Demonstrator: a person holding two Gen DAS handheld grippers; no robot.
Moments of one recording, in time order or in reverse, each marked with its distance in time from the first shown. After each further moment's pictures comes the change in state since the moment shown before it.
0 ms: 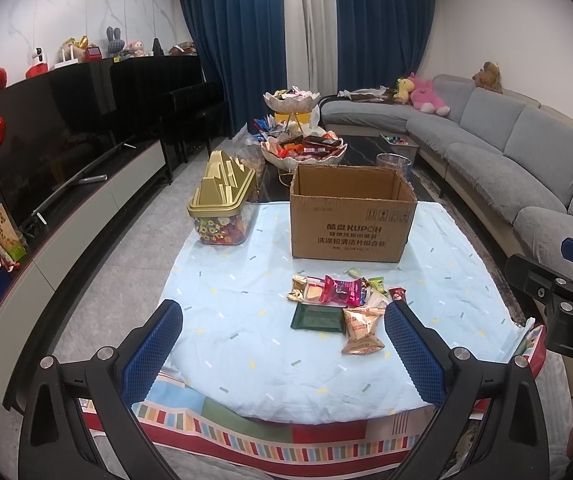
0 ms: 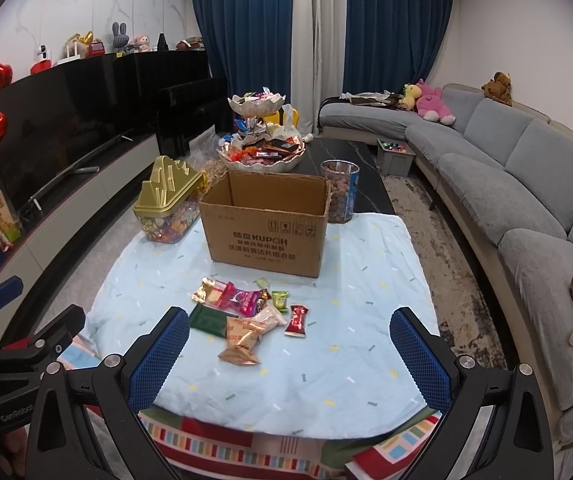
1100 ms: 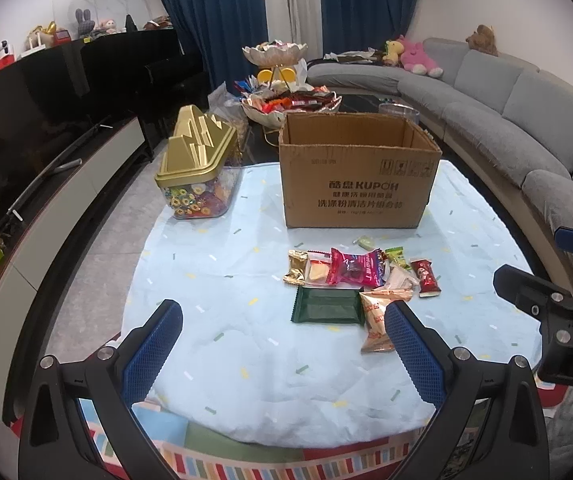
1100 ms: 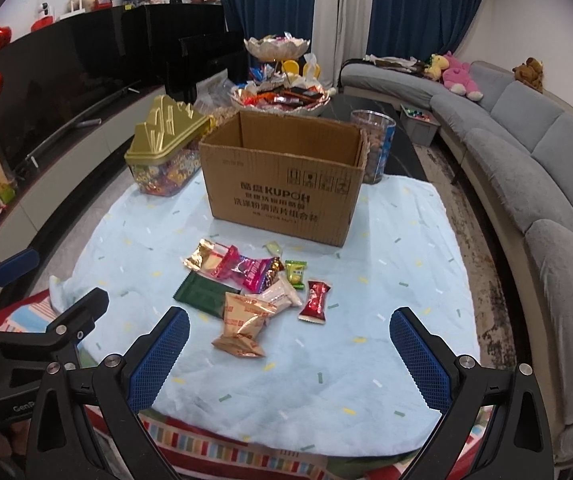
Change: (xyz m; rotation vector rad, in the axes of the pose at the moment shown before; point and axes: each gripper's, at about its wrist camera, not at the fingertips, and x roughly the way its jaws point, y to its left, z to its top) left arm 0.112 -0.004 -0.023 0.075 0.129 -0.029; right arm 0.111 0.019 -0.016 -0.061 0.176 0.036
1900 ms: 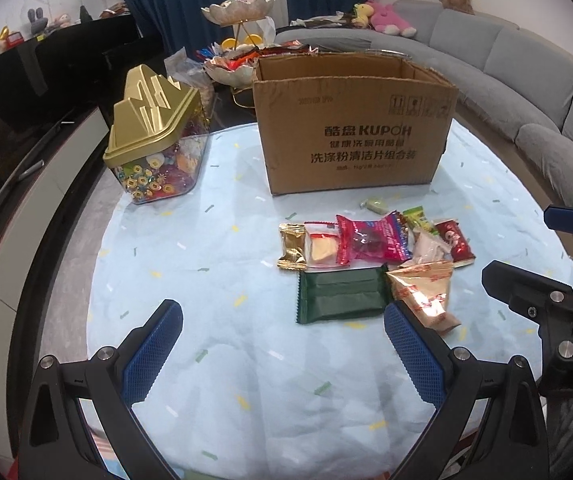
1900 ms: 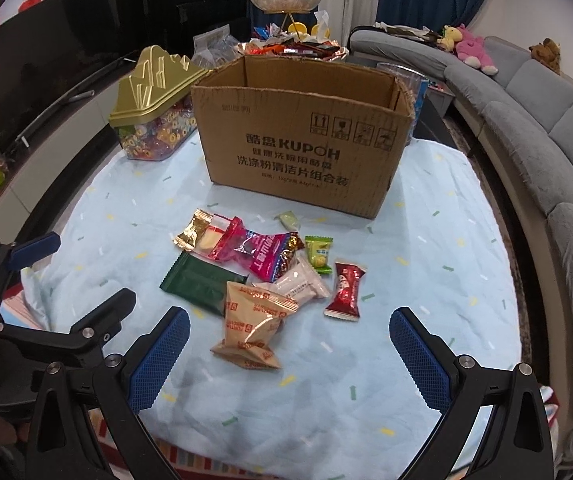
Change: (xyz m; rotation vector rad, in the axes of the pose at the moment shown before) left arm 0.093 0.010 -0.004 0.119 0.112 -0.074; right arm 0.083 0.022 0.000 0.007 0.108 0.012
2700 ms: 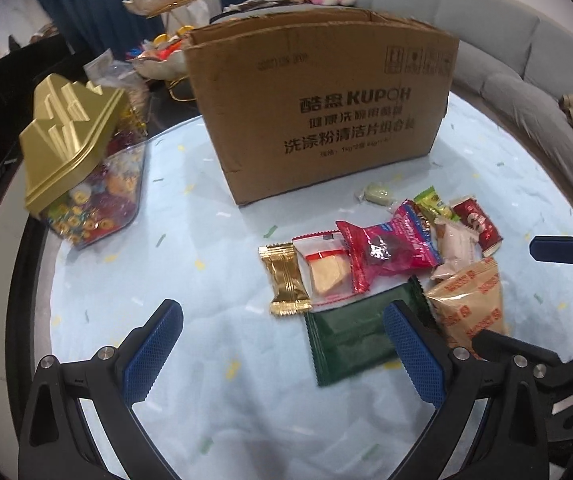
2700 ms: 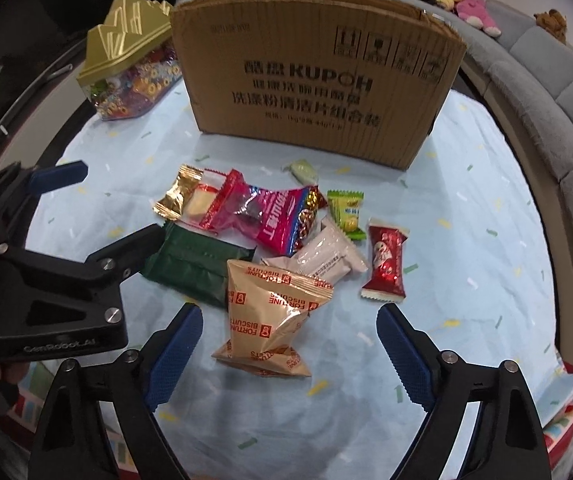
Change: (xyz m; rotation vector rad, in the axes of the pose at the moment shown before) left arm 0.085 0.006 0.033 0.208 0.055 -0.130; right arm 0.069 0.018 -0.005 0.048 0.176 -0.014
